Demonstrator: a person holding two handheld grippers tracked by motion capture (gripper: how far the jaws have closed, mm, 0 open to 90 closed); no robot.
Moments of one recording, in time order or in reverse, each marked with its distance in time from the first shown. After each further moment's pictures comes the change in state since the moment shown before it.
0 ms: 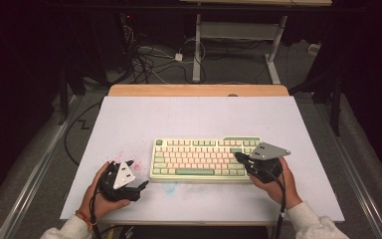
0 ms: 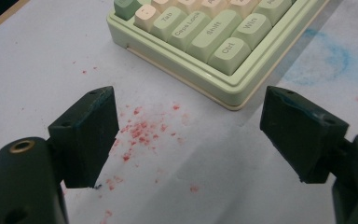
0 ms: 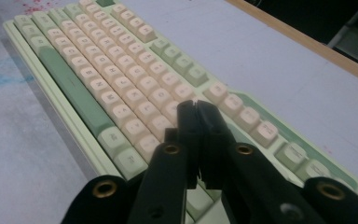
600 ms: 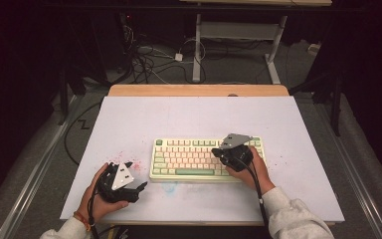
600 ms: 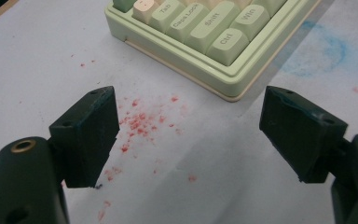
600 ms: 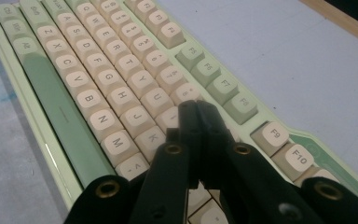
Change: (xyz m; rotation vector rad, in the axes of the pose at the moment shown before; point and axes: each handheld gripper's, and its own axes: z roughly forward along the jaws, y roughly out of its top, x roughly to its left) left arm -0.001 -0.004 -0.002 0.015 -0.006 0.002; right arm 0.011 0.028 0.067 0.100 0.072 -0.031
